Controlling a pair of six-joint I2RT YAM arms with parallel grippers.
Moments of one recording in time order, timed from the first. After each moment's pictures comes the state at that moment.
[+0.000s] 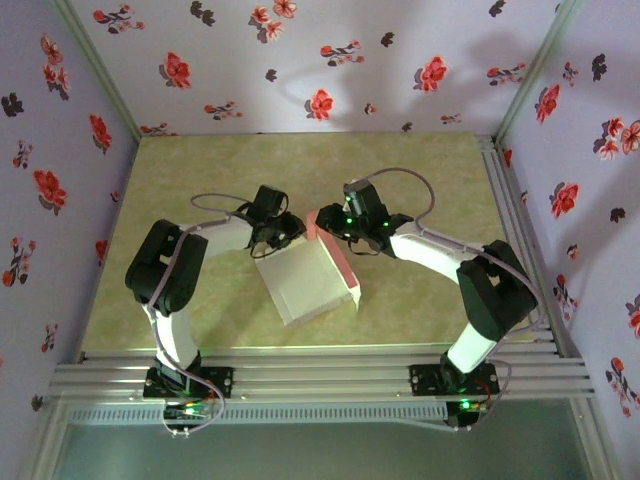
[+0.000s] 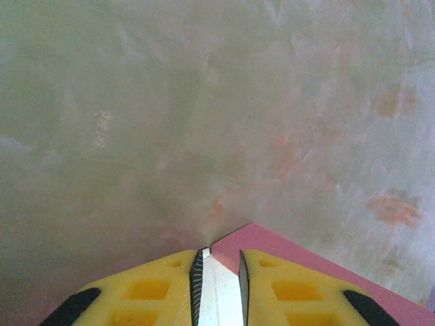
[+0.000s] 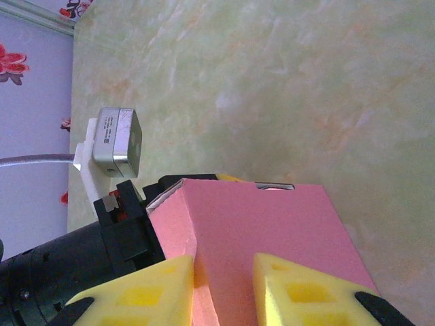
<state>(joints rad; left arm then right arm) -0.53 1.87 1.08 -0.11 0.24 -1.01 0.65 1.66 1.05 -0.05 -0.22 0.92</state>
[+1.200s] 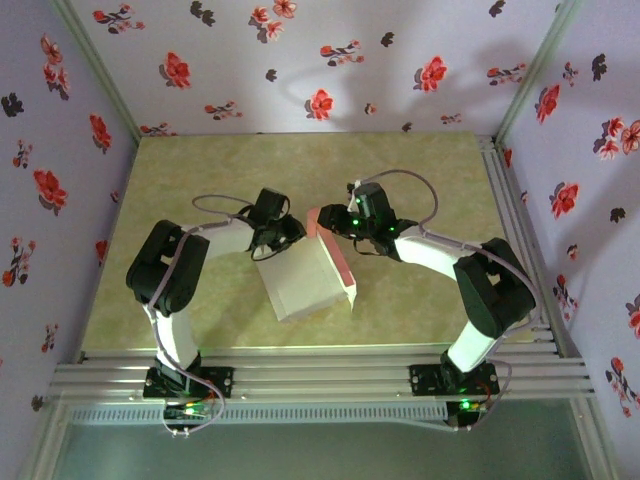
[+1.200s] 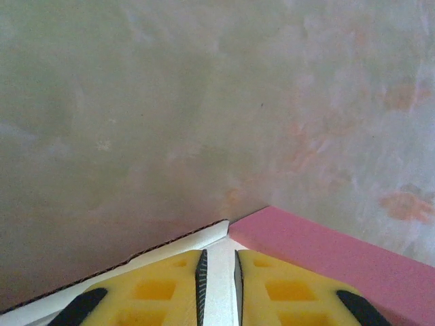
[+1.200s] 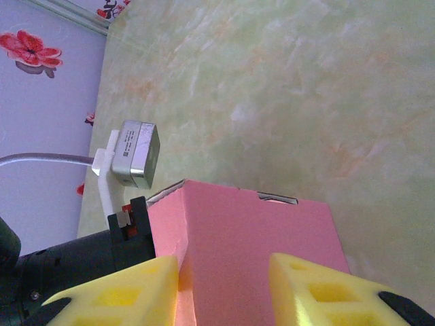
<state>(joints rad) -0.54 1.87 1.05 -0.09 0.23 -0.99 0.59 1.67 0.96 0.13 -0.31 0.84</state>
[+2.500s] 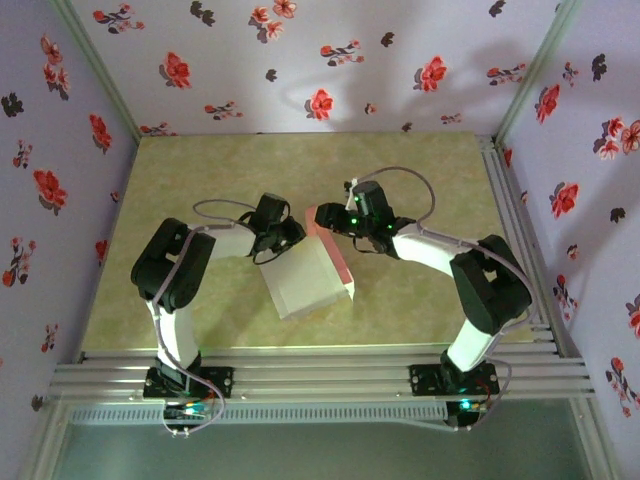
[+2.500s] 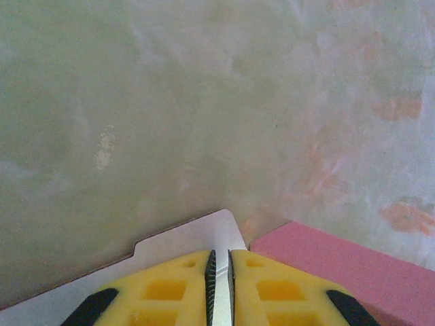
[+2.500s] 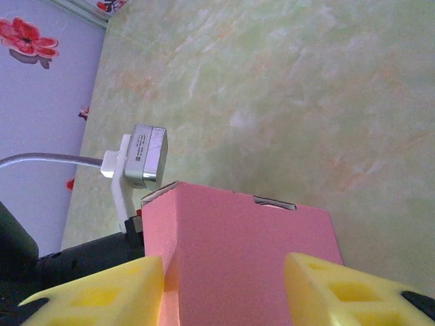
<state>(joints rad) -0.54 1.91 1.00 0.04 0.19 -0.99 0.58 1.70 0.99 0.13 -0.31 0.77</state>
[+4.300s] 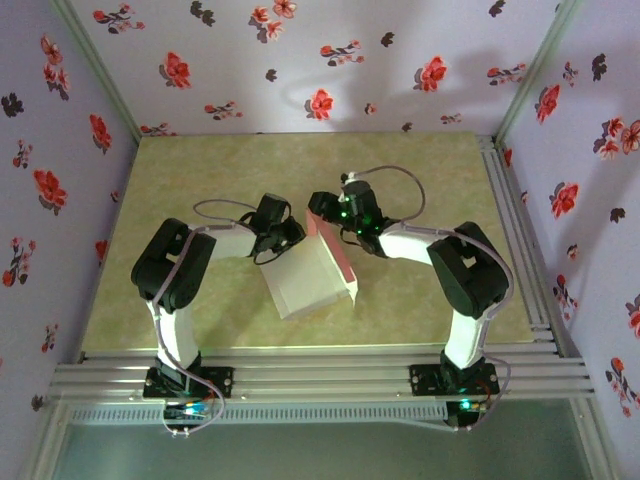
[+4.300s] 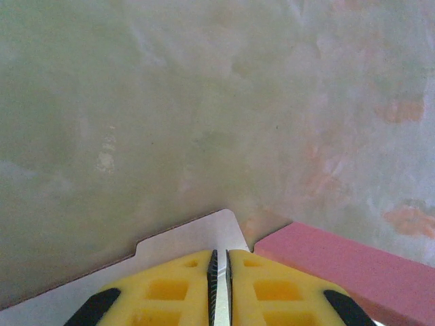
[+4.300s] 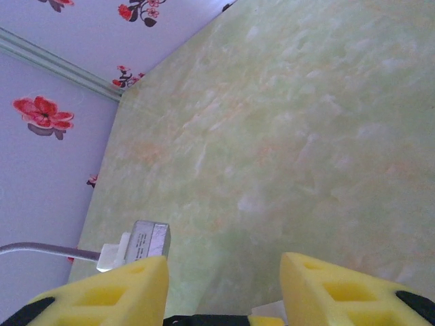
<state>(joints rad) -0.55 1.91 1.00 0.05 0.18 -0.99 0.62 1.84 1.03 0.41 -0.15 0.85</state>
